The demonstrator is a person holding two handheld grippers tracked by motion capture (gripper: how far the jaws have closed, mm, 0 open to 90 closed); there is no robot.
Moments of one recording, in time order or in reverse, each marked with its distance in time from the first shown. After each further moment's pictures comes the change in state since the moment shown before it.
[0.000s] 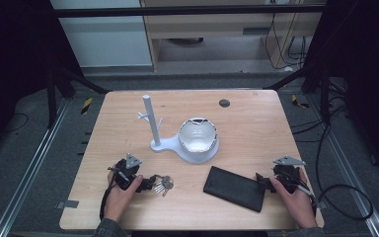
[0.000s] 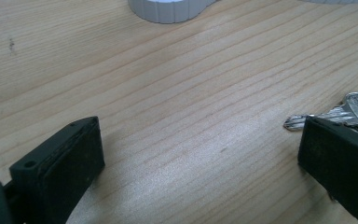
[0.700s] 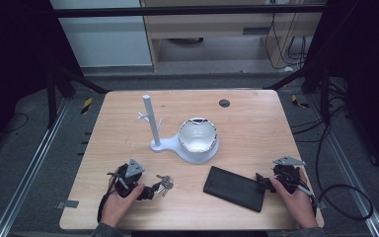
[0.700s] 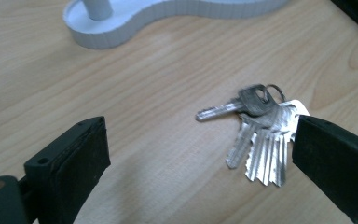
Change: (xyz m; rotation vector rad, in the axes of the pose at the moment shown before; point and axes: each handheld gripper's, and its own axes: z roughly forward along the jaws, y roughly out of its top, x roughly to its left) left arm -0.028 0.002 -0.029 -0.021 -0.125 0.117; right arm 0.000 0.000 0.000 0.001 -0.002 0.002
